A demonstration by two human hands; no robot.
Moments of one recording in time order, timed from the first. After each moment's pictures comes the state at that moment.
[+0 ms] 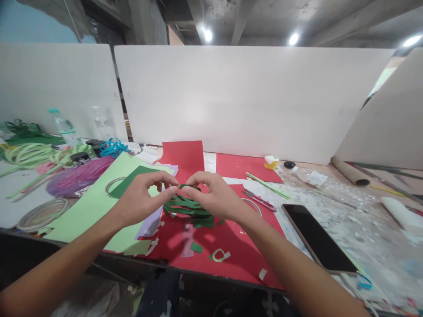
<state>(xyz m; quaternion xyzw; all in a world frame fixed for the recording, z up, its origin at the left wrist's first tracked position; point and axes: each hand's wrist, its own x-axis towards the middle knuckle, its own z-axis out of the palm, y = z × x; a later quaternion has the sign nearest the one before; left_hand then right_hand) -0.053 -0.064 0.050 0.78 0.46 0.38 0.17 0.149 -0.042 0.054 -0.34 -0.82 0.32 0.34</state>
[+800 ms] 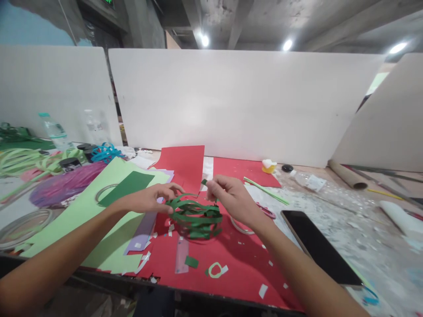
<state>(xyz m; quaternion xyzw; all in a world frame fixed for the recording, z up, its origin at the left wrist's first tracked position) -0.081 0.012 0.012 0.85 0.33 0.17 0.37 0.192 -0.020 0.034 -0.39 -0.77 0.32 0.40</state>
